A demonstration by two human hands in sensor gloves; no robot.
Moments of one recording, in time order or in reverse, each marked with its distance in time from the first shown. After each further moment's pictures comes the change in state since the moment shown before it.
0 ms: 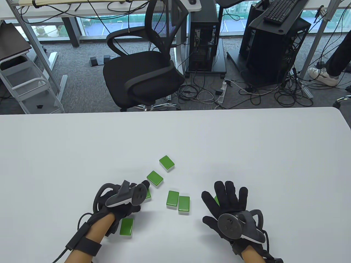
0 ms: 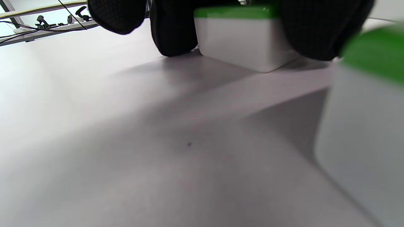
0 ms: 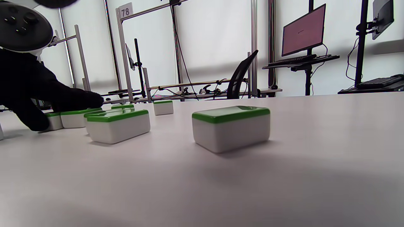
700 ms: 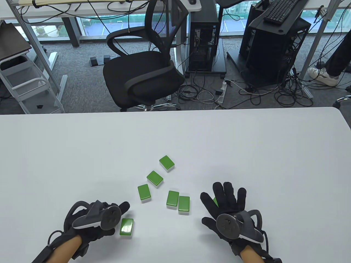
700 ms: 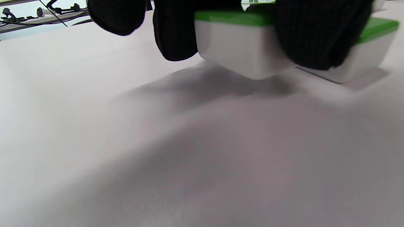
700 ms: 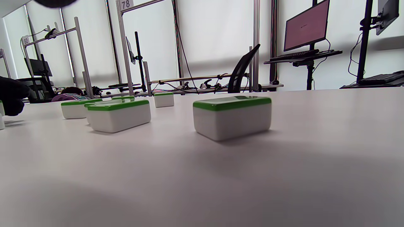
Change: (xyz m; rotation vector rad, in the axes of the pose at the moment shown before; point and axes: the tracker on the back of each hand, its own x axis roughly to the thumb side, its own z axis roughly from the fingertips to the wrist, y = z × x) left_hand -0.032 -0.021 0.091 -0.039 -0.143 -0.030; right_hand 0.002 0.003 -0.001 0.026 -0.004 0.011
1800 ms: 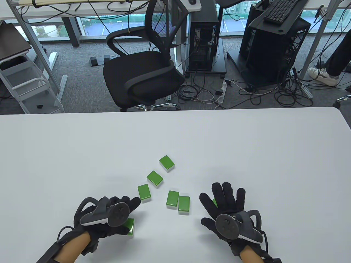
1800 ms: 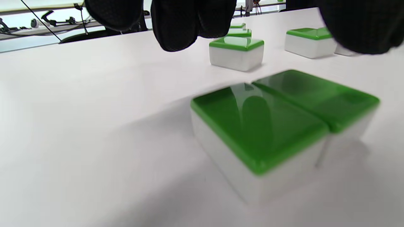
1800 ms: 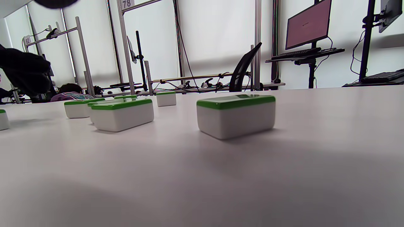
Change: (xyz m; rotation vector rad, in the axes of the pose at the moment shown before) left_hand 0.015 0.040 -0.022 0.090 0.006 0.038; right_hand 0.001 0.002 -0.001 0.005 -0.005 -0.006
